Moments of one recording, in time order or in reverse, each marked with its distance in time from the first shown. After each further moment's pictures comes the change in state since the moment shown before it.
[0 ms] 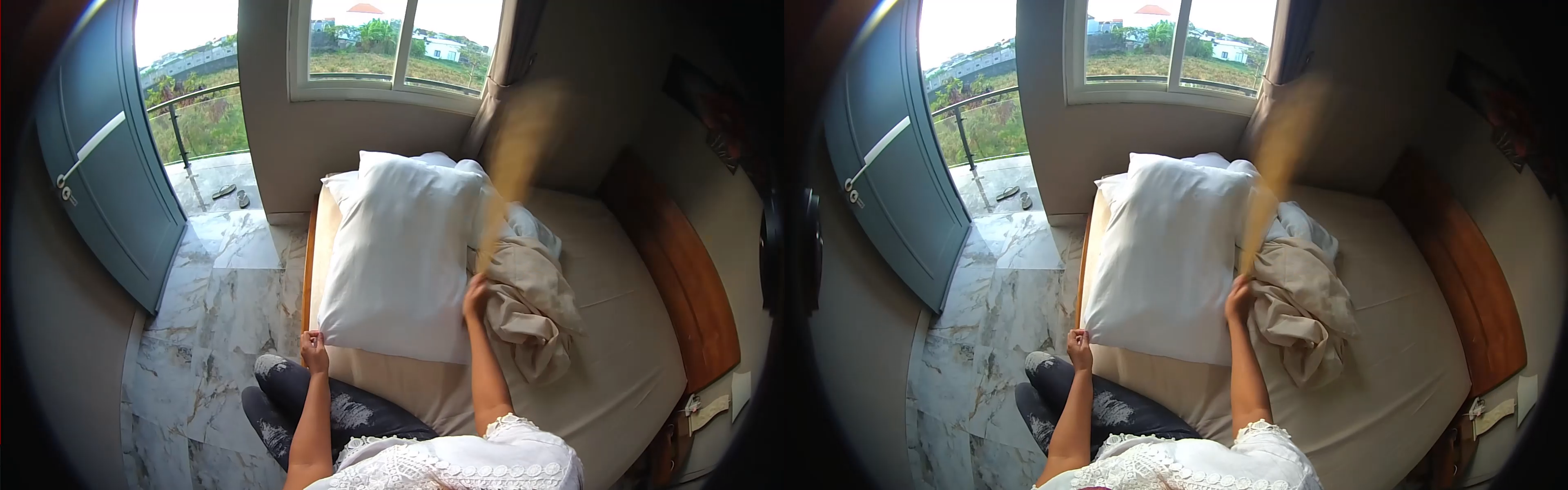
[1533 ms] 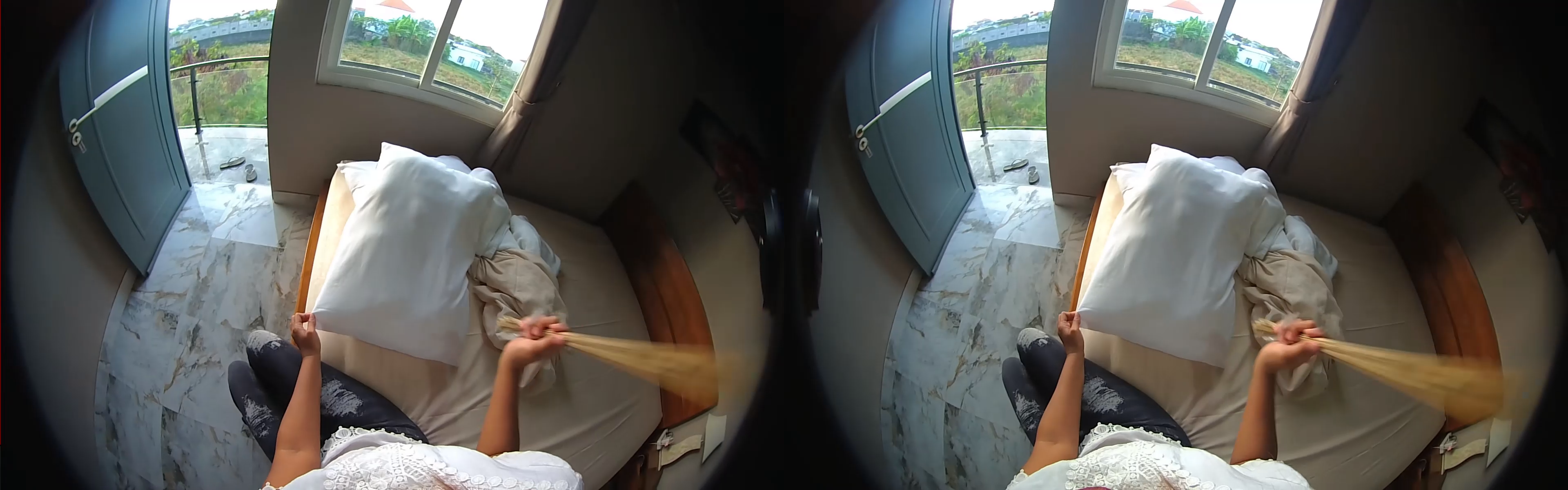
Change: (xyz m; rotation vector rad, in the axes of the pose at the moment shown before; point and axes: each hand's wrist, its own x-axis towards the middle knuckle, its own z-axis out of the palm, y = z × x) left_hand 0.006 -0.016 0.001 -0.159 0.154 -0.024; right_hand -0.016 -0.137 -0.164 1.024 0.585 -0.164
